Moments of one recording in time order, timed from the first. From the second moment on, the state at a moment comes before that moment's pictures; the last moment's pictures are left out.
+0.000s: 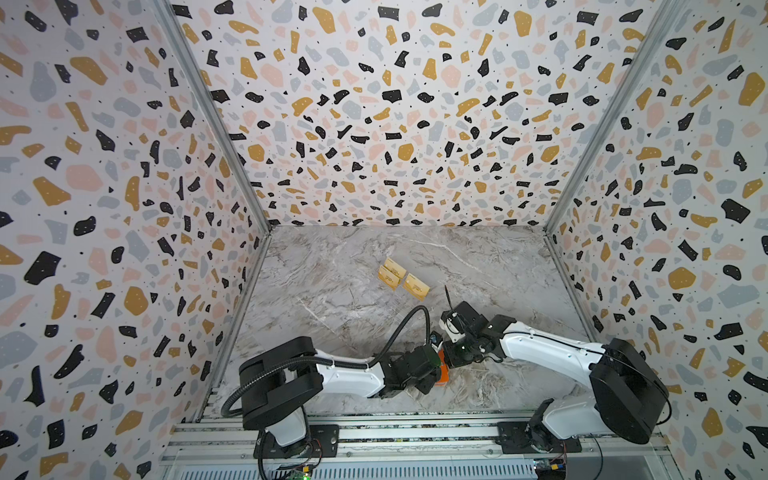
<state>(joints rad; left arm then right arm) -1.20 1.63 0.71 0.04 -0.16 -0.45 0.77 1.41 0.77 -0.59 -0.23 0.45</state>
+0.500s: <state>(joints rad) -1.20 1.63 0.71 0.04 -0.16 -0.45 0.77 1.41 0.77 -0.62 -0.21 0.45</state>
